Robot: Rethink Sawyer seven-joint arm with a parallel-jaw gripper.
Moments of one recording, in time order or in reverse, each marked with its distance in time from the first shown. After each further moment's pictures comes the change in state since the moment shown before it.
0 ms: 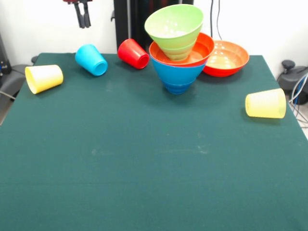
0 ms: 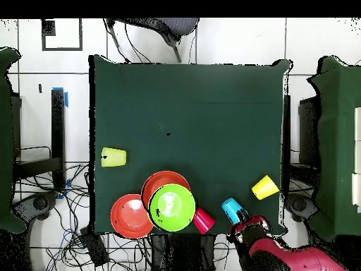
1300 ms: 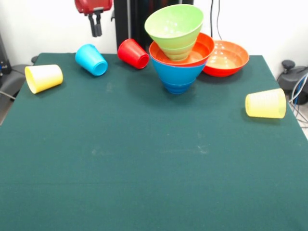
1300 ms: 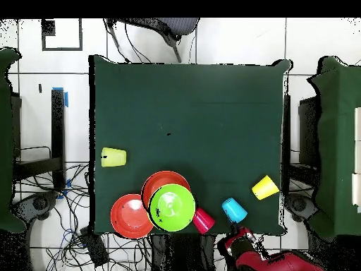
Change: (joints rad) arm 0.344 0.143 -0.534 -0.119 -0.377 -0.263 0.001
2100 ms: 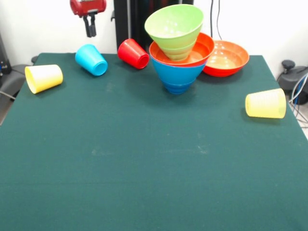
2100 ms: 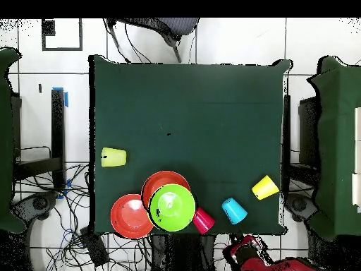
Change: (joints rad) arm -0.007 0.076 -0.098 -0.053 -0.063 -0.011 0.000
